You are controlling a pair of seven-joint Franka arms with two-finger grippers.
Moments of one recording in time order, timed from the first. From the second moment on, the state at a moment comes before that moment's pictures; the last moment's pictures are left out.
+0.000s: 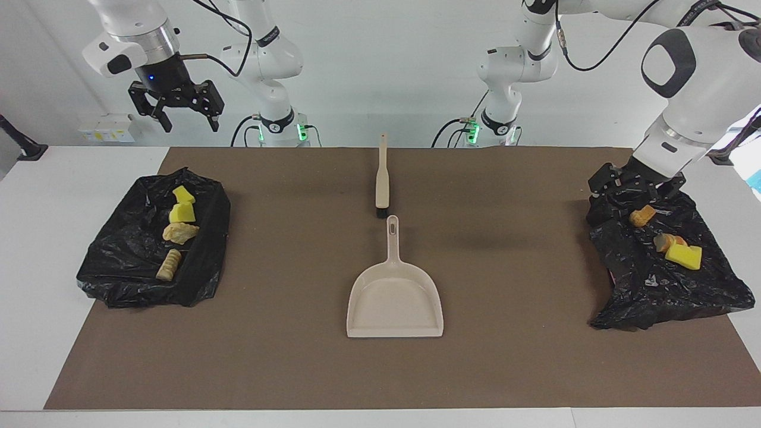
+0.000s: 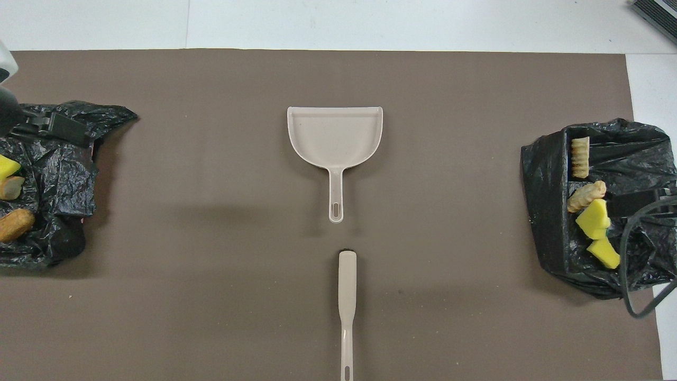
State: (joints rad) left arm -0.02 0.16 0.01 -1.42 -0.02 1.59 0.15; right arm 0.07 -0.14 -0.09 -1.63 -0.02 1.49 -0.02
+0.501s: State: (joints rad) left arm -0.01 0.00 0.01 -1.58 -0.02 1.57 0.15; right arm 0.07 -0.14 -0.09 -1.63 -0.02 1.49 -0.02
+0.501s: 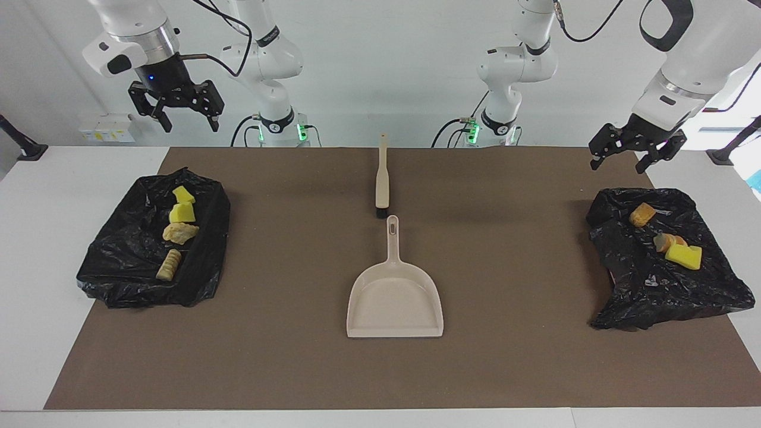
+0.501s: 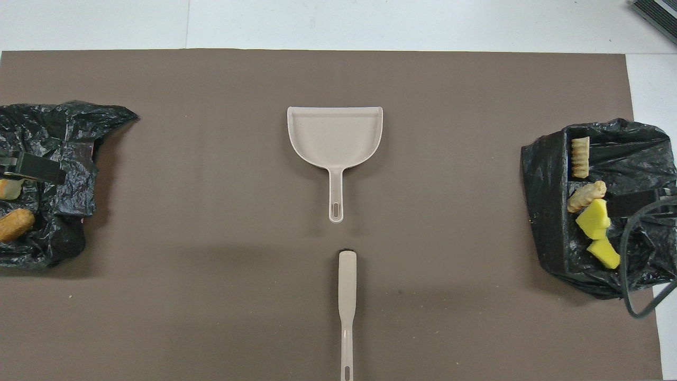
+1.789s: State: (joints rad) left arm -0.02 -0.02 0.01 -1.58 -0.01 1.53 0.15; right arm 0.07 -0.14 -0.09 -1.63 -0.02 1.49 -0.02
